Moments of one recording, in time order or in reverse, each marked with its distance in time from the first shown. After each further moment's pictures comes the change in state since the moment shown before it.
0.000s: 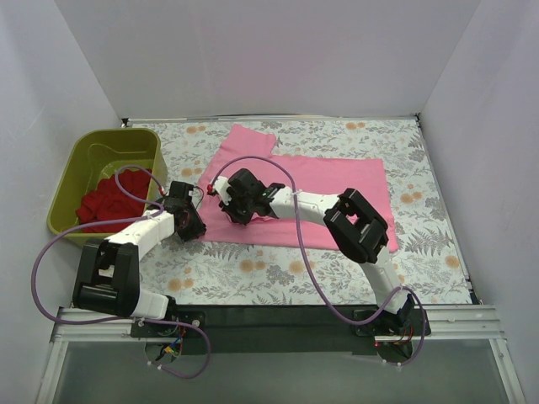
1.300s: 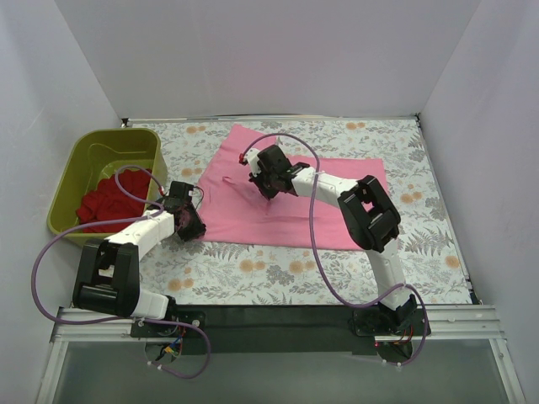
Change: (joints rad) left arm 0.000 0.000 0.000 0.000 -0.003 0.000; right arm -0.213 -0.004 0.012 -0.026 0.114 0.001
